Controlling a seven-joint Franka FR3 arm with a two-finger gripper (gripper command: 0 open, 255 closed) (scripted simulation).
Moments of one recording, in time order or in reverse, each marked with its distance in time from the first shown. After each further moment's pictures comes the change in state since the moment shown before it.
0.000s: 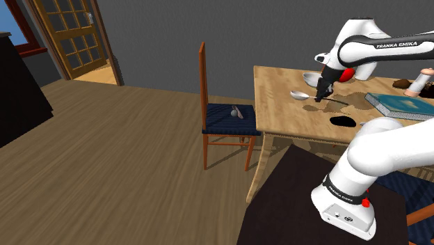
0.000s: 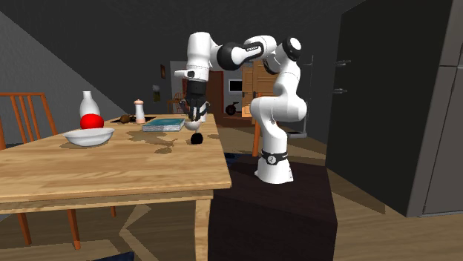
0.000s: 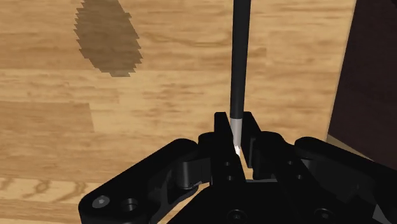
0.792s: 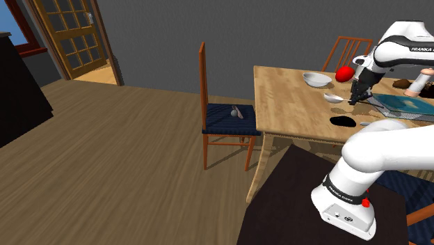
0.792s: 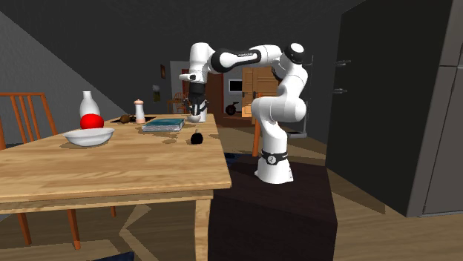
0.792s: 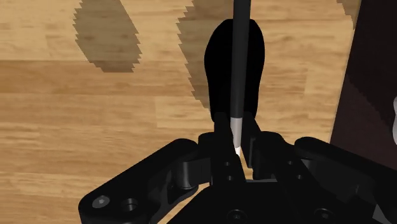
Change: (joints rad) arm -0.164 -0.096 -0.209 0.088 -0.147 -0.094 -0.309
